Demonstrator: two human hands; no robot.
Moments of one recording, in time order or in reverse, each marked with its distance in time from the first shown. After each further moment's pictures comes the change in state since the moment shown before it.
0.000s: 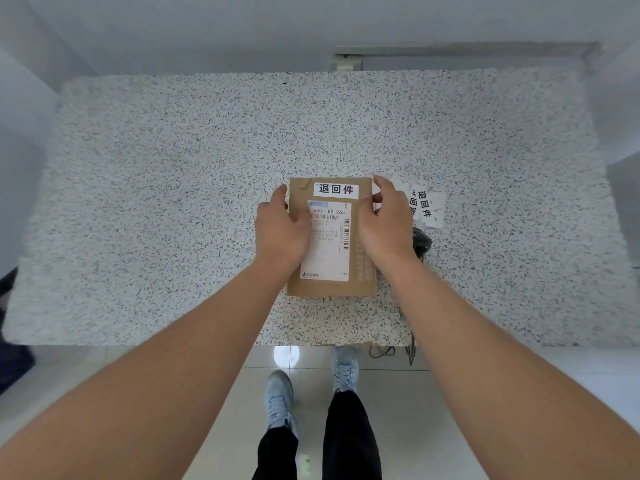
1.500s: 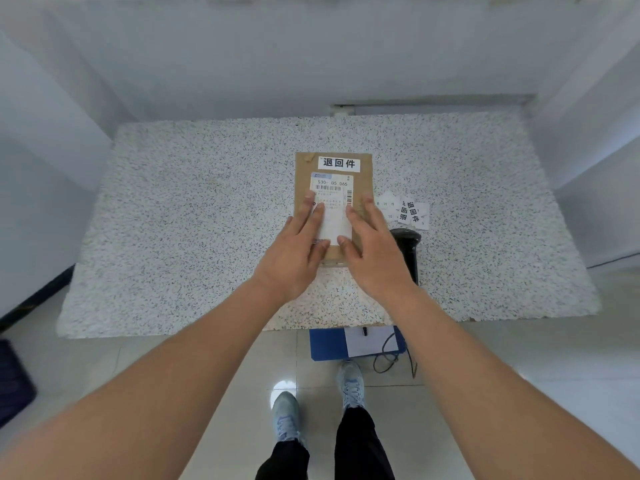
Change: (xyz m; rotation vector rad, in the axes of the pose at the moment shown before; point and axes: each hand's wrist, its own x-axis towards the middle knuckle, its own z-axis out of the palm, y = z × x) left_hand -0.092 -0.008 -0.090 0.325 -0.245 0.663; right_hand -0.130 -0.043 -0.026 -0.238 -0.146 -0.349
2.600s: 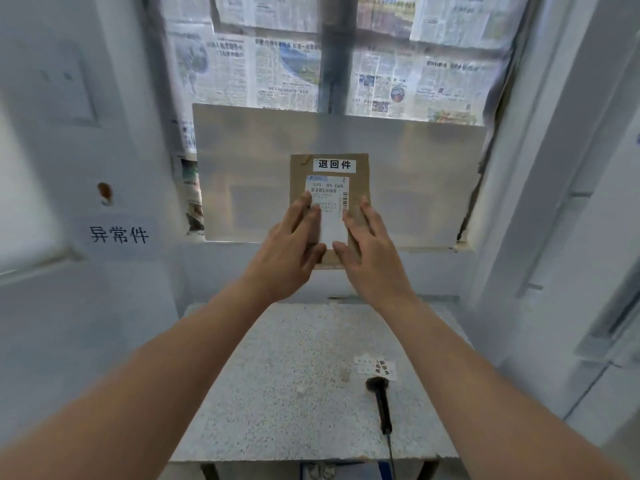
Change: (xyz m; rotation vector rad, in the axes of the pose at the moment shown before) left_hand -0.123 0.223 -0.300 0.304 0.589 0.398; right_hand -0.141 -0.259 -0.244 -0.074 0.561 -0.563
